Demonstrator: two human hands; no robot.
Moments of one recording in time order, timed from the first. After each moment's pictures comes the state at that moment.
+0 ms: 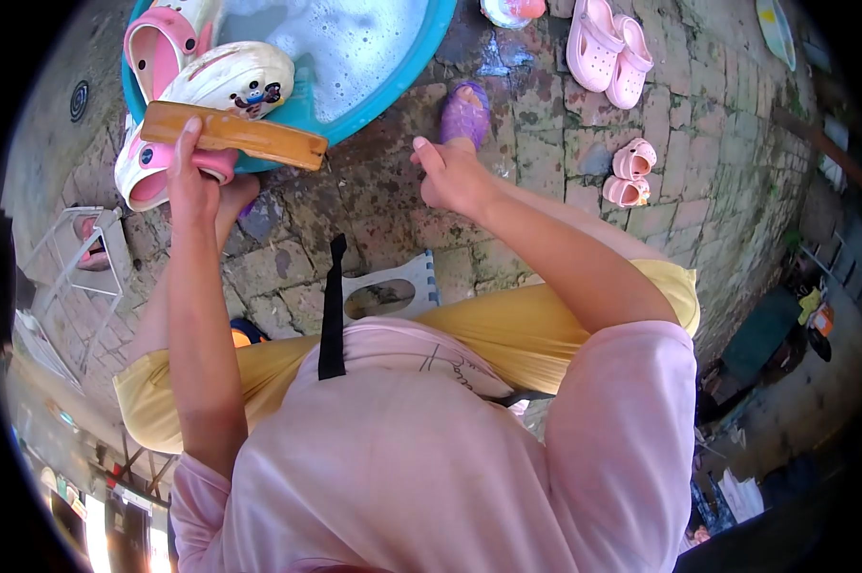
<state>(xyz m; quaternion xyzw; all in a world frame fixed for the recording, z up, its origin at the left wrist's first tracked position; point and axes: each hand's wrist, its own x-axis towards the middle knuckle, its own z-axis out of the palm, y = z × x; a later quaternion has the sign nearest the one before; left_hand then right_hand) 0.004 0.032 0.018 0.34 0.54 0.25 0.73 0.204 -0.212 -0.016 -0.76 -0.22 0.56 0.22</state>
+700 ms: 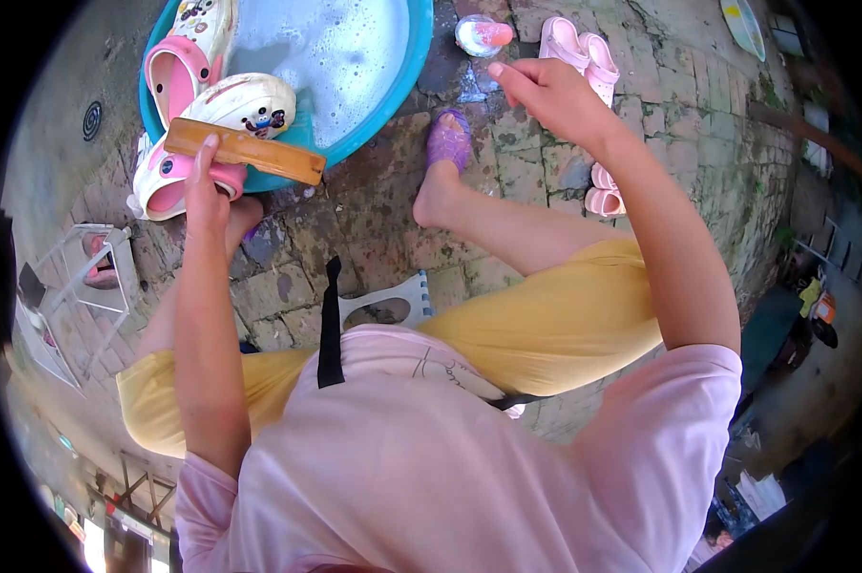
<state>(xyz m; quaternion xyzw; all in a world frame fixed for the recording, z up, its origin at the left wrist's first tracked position) 0.003 0.032 0.020 0.31 0.53 0.28 0.74 0.332 -0.179 0.121 -0.82 -0.35 0.43 0.14</state>
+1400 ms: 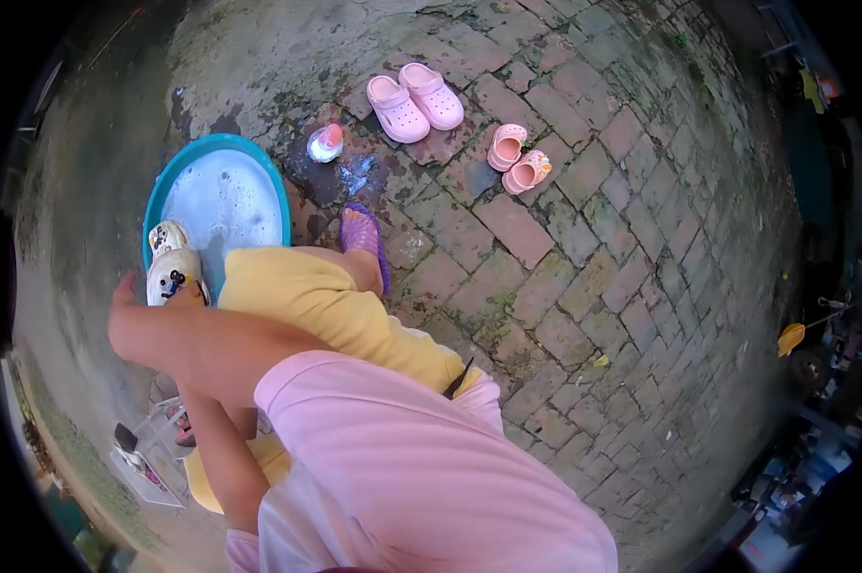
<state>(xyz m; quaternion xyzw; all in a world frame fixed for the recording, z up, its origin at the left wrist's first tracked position) 0.005 0.047 0.075 0.48 0.41 0.25 0.73 0.129 -0.014 0.249 -0.72 -0.69 0.03 0.06</state>
